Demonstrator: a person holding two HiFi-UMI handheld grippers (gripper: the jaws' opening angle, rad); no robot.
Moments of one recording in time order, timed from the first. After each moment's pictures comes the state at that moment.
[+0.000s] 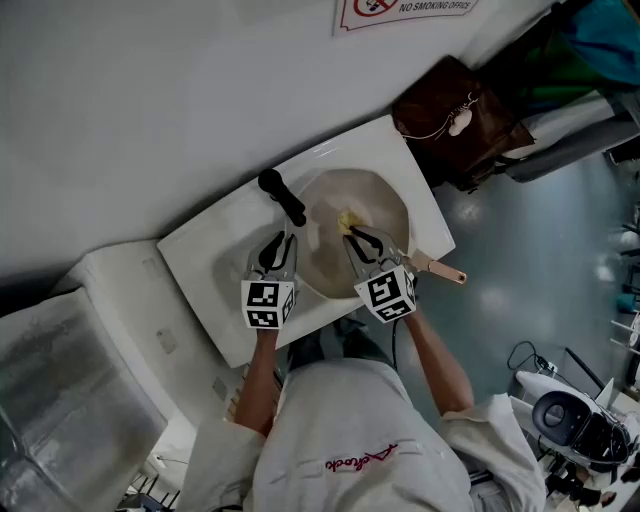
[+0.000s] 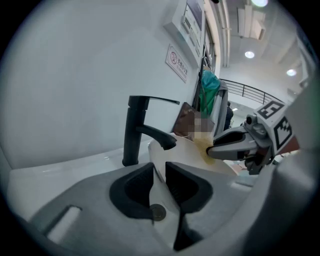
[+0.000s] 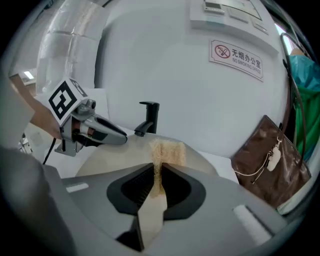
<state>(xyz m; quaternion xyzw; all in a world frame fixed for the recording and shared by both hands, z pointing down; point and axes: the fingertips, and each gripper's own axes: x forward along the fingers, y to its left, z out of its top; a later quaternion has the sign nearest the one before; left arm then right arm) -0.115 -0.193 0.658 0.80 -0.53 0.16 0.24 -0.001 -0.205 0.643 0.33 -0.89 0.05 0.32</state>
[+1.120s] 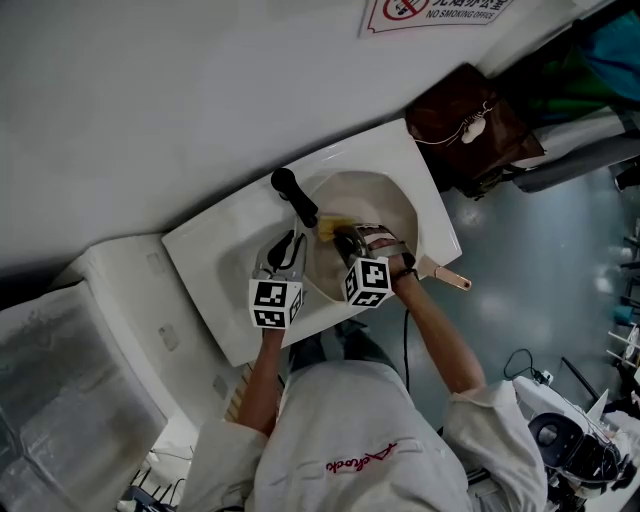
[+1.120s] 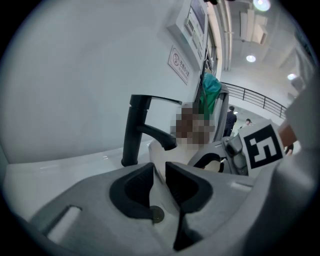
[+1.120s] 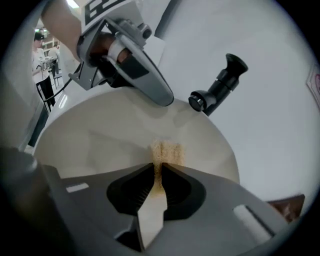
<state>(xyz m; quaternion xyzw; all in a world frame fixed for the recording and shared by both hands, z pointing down) -0.114 -0.197 0.660 0.80 -0.53 0.14 0.24 -0.044 -0.191 0.729 0.10 -0.83 -0.17 0.52</state>
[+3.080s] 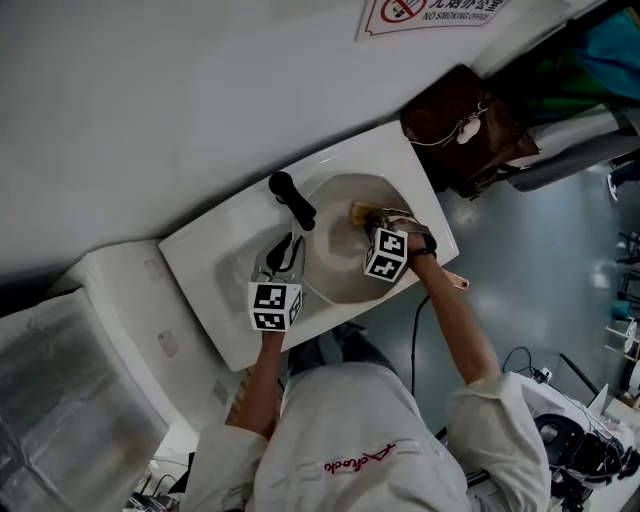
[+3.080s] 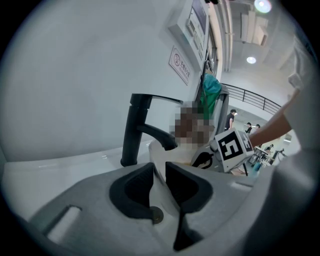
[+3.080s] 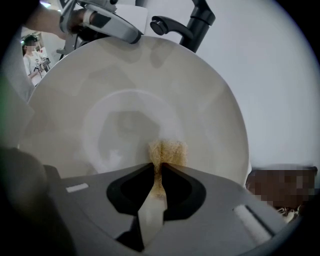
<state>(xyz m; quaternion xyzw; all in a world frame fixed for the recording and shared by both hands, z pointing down) -0.114 -0.199 0.663 0.80 -0.53 0.14 0.25 0.042 -0.240 0.772 0.10 -0.76 -0.09 0.63</state>
